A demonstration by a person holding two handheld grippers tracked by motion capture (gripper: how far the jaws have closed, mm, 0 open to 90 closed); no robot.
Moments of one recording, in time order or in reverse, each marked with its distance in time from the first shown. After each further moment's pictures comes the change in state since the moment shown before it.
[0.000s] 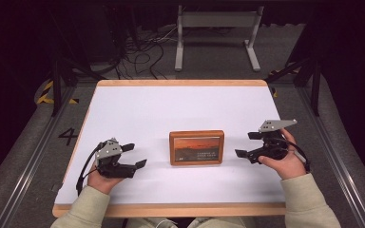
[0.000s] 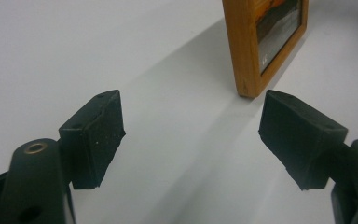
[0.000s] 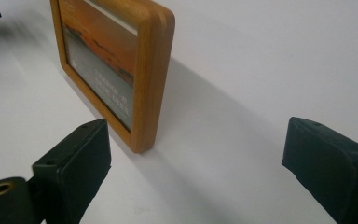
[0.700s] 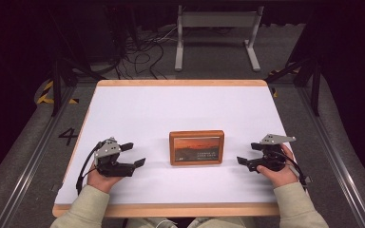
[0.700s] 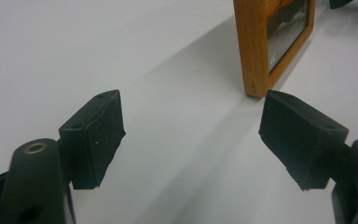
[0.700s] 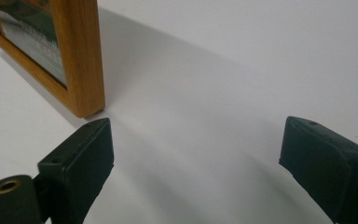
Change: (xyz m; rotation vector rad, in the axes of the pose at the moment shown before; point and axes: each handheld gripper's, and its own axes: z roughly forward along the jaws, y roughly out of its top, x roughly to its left) left arm 0.005 -0.002 0.002 -0.012 0.000 -0.006; right arm -0.012 -0.056 0.024 -0.031 -0.092 0.092
